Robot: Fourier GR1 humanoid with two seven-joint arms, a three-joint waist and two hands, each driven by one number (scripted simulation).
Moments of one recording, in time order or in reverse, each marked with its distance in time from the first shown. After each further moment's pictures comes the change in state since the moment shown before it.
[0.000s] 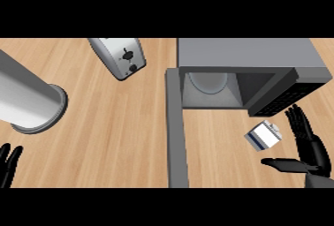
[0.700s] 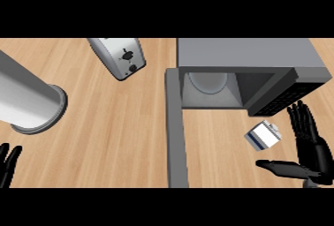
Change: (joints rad) left arm 0.004 0.008 -0.022 -0.031 0.000 0.028 0.024; right arm 0.150 0.114 0.044 -0.453 -0.061 -0.042 0.217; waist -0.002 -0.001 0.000
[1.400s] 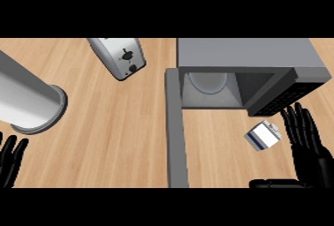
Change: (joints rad) left arm -0.047 0.023 -0.027 0.027 -0.008 0.051 0.022; right arm 0.141 0.086 0.132 -0.402 -0.055 0.028 0.207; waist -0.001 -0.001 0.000
